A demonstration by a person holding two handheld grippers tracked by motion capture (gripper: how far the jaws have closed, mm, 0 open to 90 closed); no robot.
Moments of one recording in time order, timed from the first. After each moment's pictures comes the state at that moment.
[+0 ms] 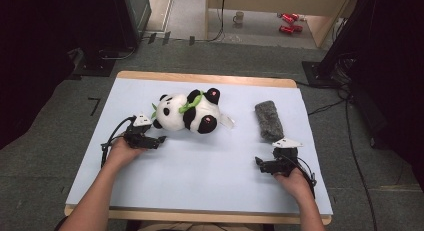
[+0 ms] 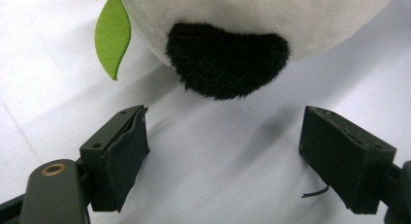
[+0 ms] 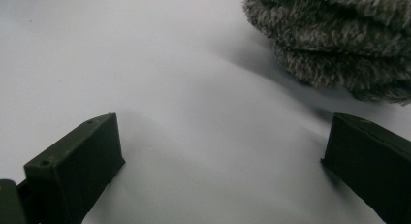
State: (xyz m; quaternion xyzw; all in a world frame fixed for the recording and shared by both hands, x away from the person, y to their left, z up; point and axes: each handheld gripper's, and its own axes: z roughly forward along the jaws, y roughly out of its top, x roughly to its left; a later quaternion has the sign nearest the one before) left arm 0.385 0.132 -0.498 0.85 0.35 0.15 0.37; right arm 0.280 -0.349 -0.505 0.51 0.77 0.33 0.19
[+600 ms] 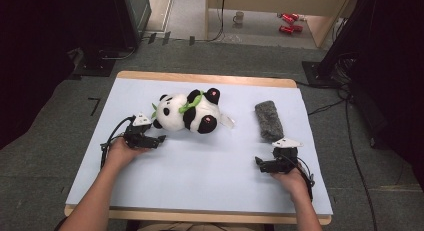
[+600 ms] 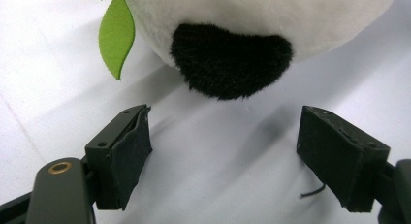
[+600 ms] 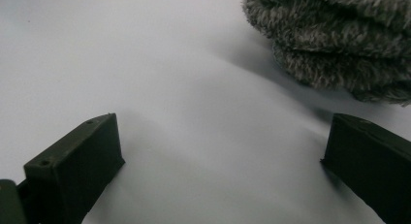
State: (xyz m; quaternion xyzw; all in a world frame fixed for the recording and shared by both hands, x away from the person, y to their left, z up) left arm 0.385 0.133 -0.498 0.84 0.36 0.15 0.37; right arm 0.281 -0.348 -0.505 0.51 0.77 0.33 0.19
